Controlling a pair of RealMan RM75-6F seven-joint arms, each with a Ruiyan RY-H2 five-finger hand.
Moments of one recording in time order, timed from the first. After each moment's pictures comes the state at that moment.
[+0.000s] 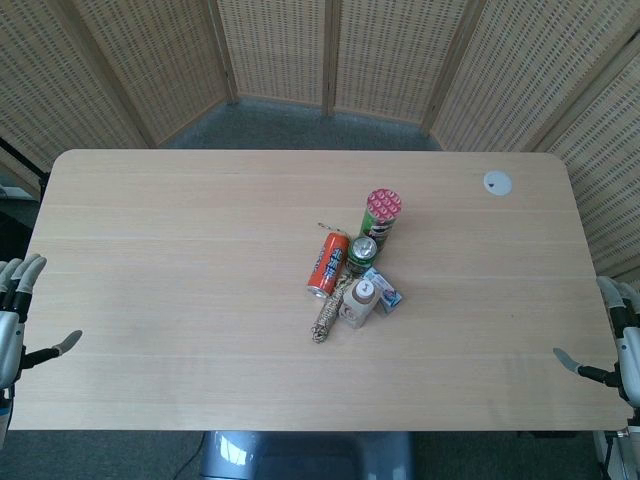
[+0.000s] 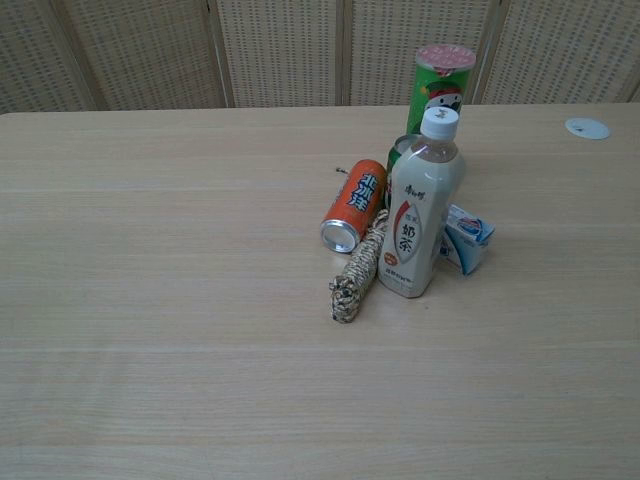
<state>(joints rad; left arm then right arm) -0.10 -1.13 -0.06 -1.72 1.51 1.62 0.00 0.03 -0.98 0.13 -1.76 -1.41 1.49 0.18</state>
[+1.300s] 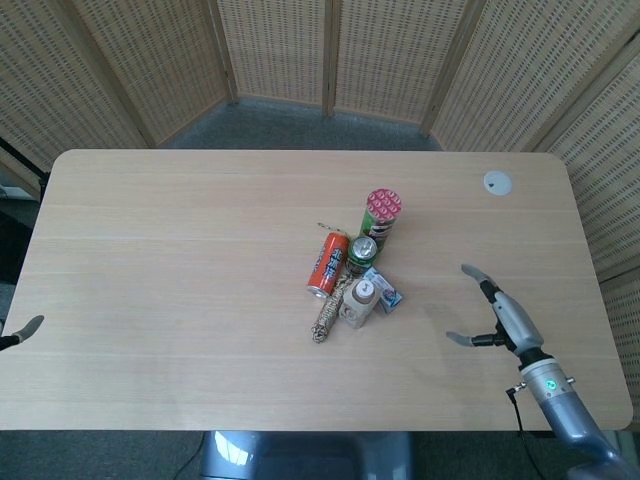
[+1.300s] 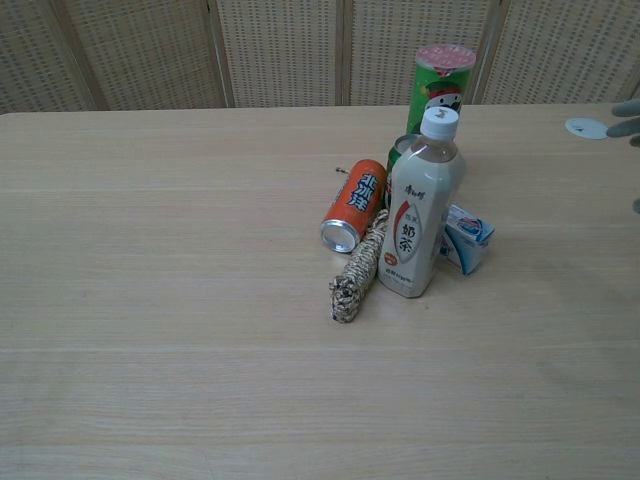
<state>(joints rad) -0.07 -1.04 -0.16 -1.76 1.38 1.59 -0.10 0.35 -1.19 0.14 -1.61 -1.40 1.01 0.60</state>
